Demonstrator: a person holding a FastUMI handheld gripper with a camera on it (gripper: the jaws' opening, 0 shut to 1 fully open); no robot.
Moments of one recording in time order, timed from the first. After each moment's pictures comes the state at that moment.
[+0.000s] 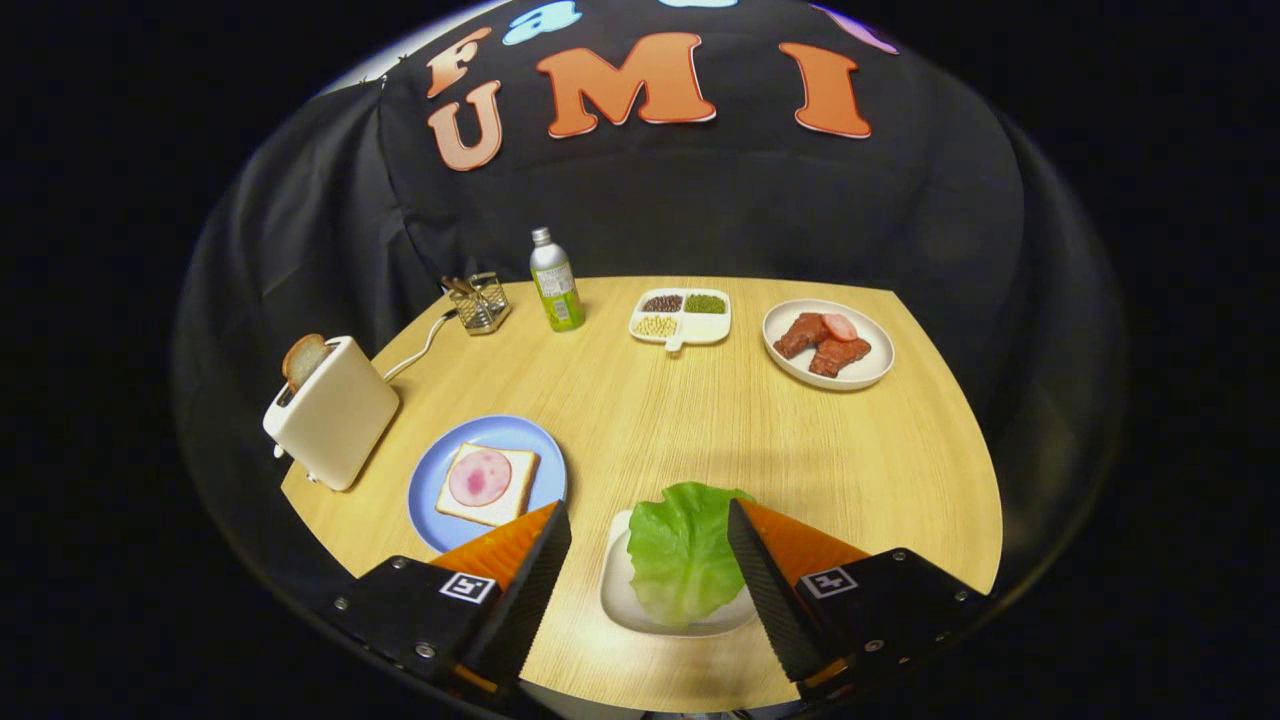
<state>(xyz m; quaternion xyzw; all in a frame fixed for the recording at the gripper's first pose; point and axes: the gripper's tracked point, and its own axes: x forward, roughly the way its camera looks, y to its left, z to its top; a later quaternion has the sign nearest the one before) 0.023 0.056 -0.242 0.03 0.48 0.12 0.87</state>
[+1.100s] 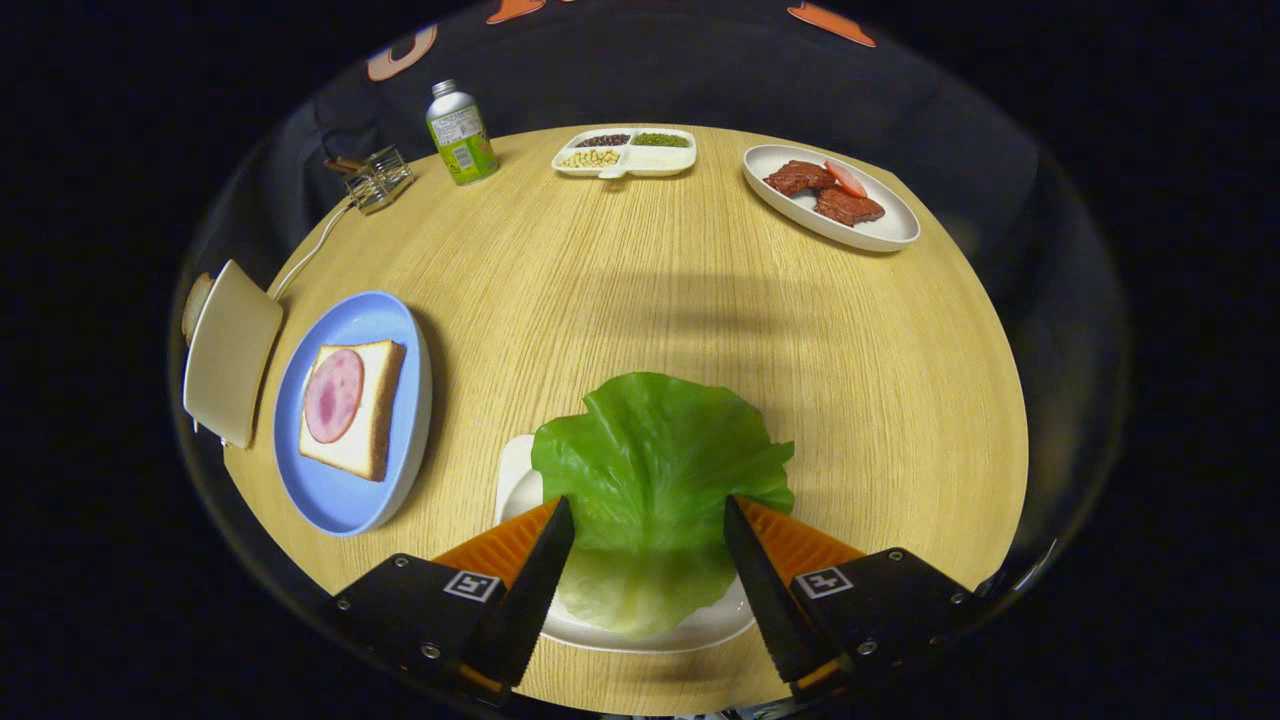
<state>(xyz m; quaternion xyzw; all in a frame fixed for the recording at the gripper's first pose) 0.001 0.039 -0.366 -0.03 0.63 0.07 0.77</state>
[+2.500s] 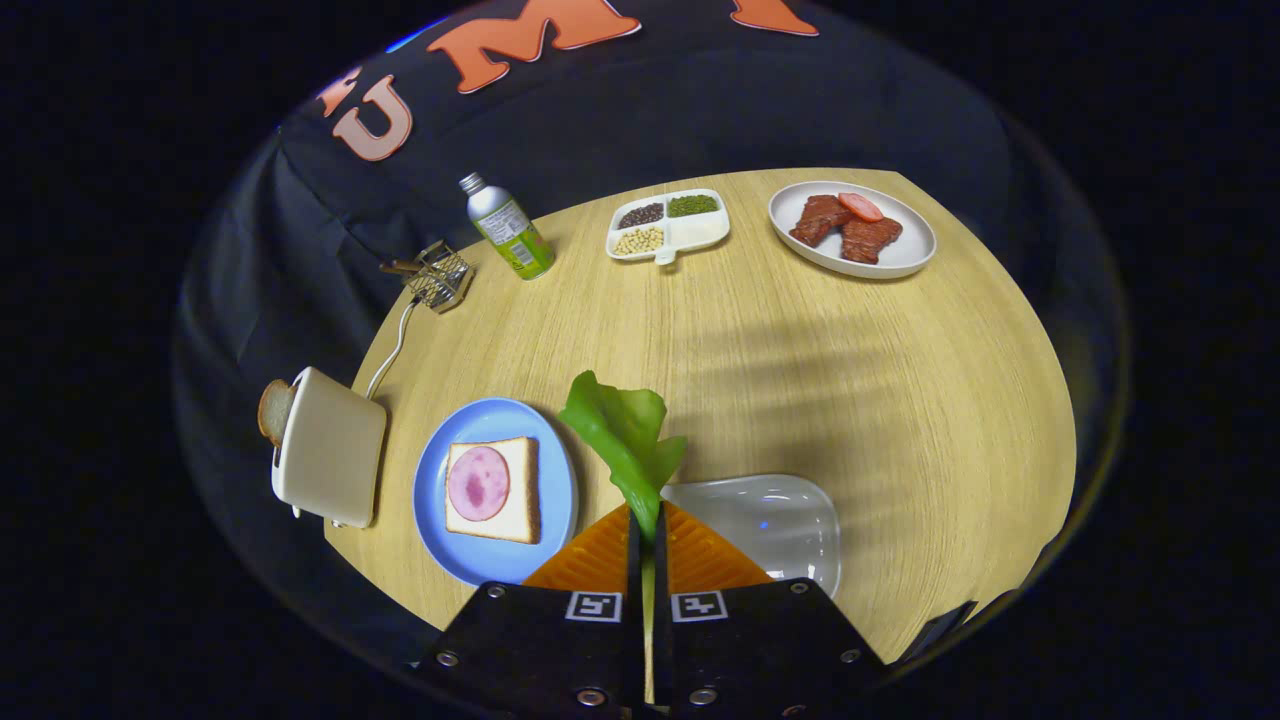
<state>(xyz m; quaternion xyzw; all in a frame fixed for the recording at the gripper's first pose) 0.034 0.102 -0.292 0.13 0.58 0.10 0.80</state>
